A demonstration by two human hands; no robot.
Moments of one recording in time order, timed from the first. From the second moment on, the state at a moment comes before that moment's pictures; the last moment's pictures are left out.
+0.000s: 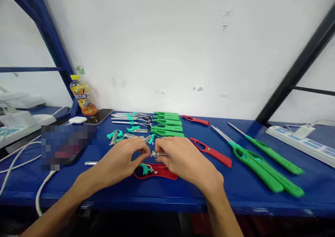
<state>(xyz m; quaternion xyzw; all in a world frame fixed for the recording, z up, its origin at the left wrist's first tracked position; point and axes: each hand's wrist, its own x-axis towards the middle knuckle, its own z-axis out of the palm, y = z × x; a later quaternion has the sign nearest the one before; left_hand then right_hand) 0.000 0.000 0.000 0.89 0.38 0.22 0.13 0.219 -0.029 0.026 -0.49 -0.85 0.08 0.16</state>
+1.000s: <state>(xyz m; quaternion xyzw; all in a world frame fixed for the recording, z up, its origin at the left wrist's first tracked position) -0.016 0.003 0.006 0.90 0.38 0.18 0.13 0.221 -0.027 0.024 -0.49 -0.85 0.13 0.12</state>
